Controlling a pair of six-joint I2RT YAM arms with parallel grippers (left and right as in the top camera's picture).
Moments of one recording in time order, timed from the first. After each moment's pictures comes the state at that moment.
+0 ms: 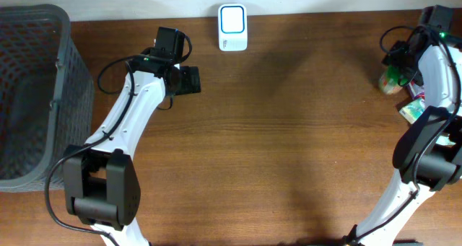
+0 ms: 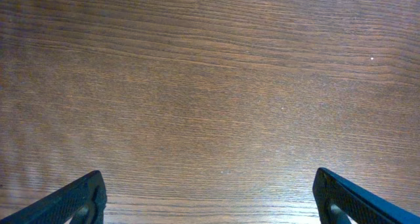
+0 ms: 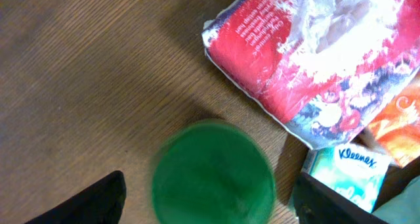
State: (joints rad) left arm -0.24 1.92 1.59 -0.83 -0.14 -0.31; right arm -0.37 2.18 1.91 -0.86 0.13 0.31
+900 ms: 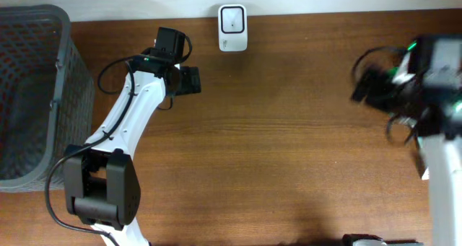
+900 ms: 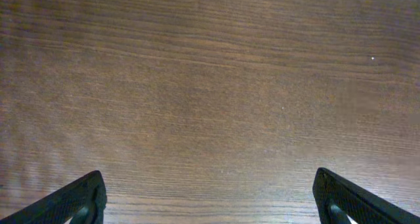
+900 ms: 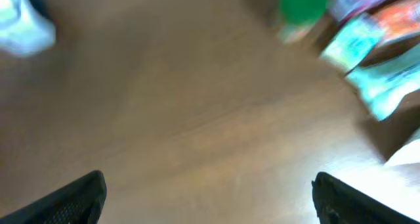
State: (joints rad) left arm -0.24 1.92 1.59 -0.83 -0.14 -0.31; right arm -0.05 1.30 1.51 -1.23 0.05 0.34
